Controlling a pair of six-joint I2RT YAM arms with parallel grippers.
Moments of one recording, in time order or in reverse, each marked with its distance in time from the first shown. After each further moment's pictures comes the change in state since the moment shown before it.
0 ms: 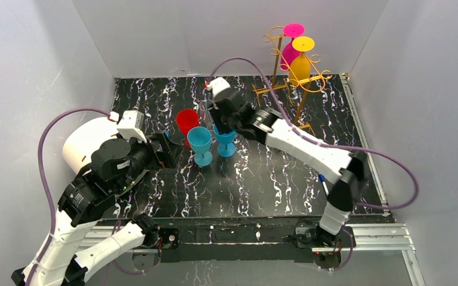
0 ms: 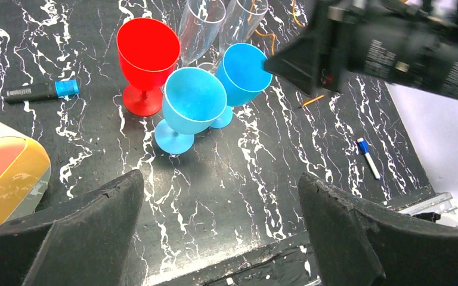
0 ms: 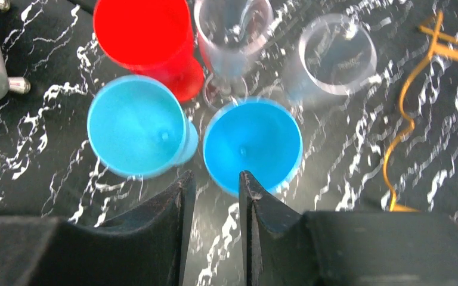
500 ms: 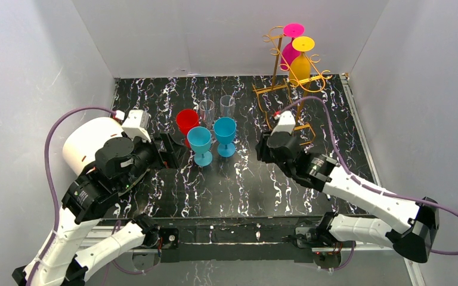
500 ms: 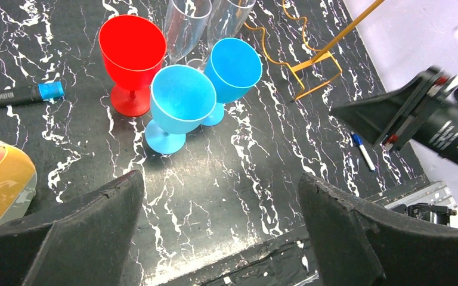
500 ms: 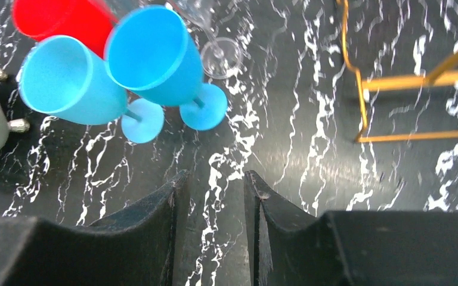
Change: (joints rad) left arm 0.000 0.005 -0.021 0.027 0.044 0.010; right arm 0.003 -0.711 -0.829 0.244 0.211 0.369
